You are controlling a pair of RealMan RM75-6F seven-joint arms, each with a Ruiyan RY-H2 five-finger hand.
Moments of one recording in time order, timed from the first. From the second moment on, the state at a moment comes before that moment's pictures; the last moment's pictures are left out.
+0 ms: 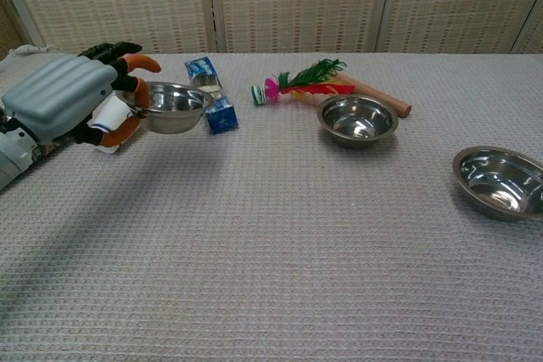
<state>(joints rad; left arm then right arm) -0.59 -1.78 -0.18 -0.93 1.64 1.35 0.13 0.06 -1.16 0.03 -1.54 -1.54 1.50 -0.03</state>
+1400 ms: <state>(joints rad) -1.28 -2.27 -0.33 -0.37 1.35 0.88 0.06 0.04 -1.08 0.06 -1.54 -1.50 1.50 0.15</state>
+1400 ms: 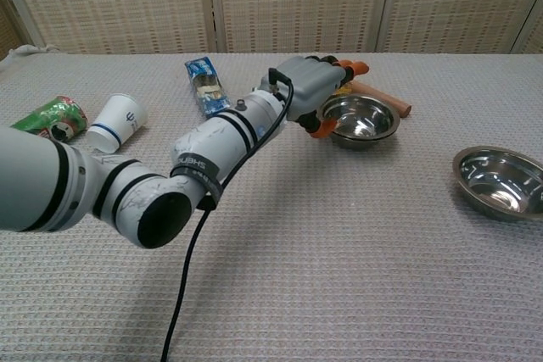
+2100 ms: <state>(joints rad) -0.78 -1.76 -0.12 -1.21 1.35 1.19 0.39 0.19 -1.17 0.00 -1.57 -1.58 1.23 -0.10</state>
